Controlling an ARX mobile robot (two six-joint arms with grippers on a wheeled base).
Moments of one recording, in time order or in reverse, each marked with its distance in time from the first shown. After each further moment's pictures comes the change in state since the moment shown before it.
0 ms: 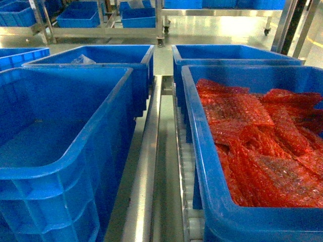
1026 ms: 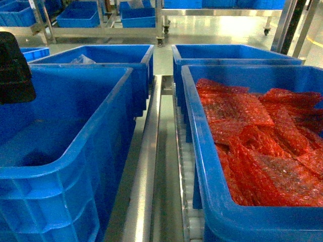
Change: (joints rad) left arm 0.375 0.996 0.251 0.615 0.338 -0.047; right arm 0.000 0.000 0.000 0.000 0.000 0.000
